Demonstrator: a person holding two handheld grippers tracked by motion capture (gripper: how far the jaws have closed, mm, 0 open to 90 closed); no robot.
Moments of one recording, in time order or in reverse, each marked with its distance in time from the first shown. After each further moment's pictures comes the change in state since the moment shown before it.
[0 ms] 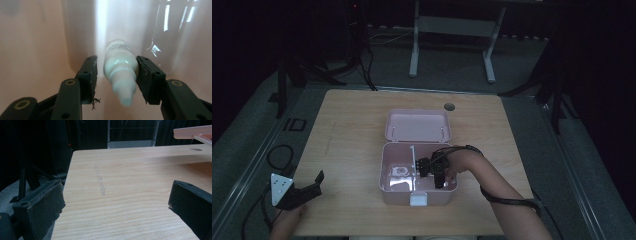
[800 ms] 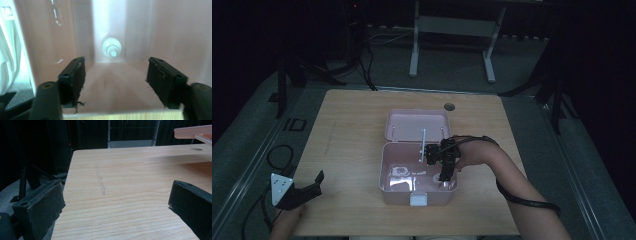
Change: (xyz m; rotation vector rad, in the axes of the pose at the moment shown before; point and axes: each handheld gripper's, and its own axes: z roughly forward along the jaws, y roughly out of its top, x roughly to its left) left arm 0.000 0.000 0.000 0.002 0.003 -0.001; right arm 0.009 -0.029 -0.068 -0.124 -0.070 0.074
